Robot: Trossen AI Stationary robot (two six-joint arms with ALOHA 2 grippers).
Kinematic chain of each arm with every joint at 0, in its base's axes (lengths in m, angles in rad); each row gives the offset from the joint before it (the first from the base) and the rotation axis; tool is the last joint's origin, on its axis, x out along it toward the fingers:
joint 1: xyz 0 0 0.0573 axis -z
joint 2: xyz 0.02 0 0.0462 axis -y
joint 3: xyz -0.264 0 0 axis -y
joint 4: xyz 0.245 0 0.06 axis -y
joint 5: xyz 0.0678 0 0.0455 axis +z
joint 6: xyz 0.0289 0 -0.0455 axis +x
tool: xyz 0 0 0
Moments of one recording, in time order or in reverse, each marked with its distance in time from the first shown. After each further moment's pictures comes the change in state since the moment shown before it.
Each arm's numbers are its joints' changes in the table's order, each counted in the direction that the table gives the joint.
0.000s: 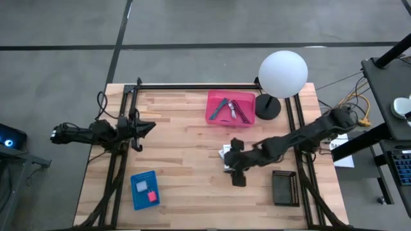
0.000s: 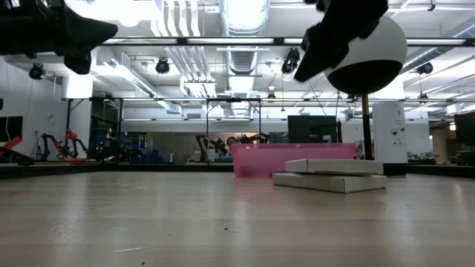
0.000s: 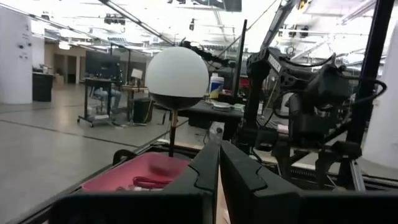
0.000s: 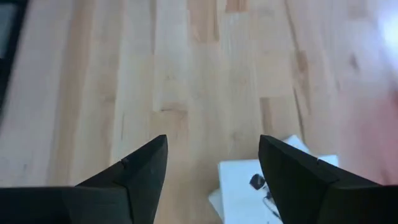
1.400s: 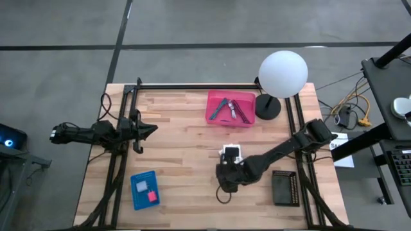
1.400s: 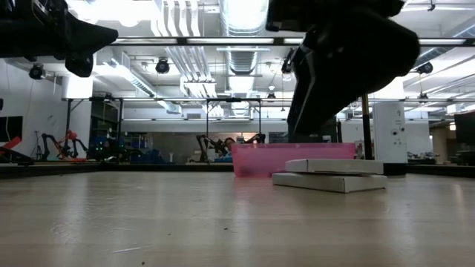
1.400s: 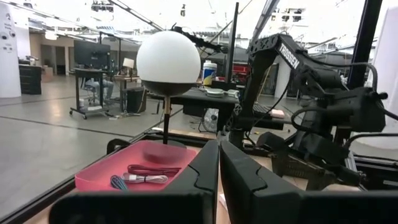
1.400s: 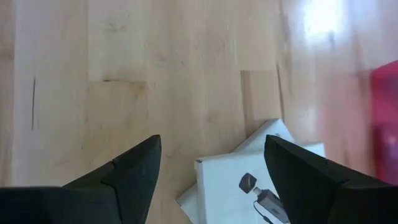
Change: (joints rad) left arm 0.000 -0.013 0.000 -0.049 -0.040 0.001; right arm -0.082 -0.312 0.206 -0.211 -0.270 0.029
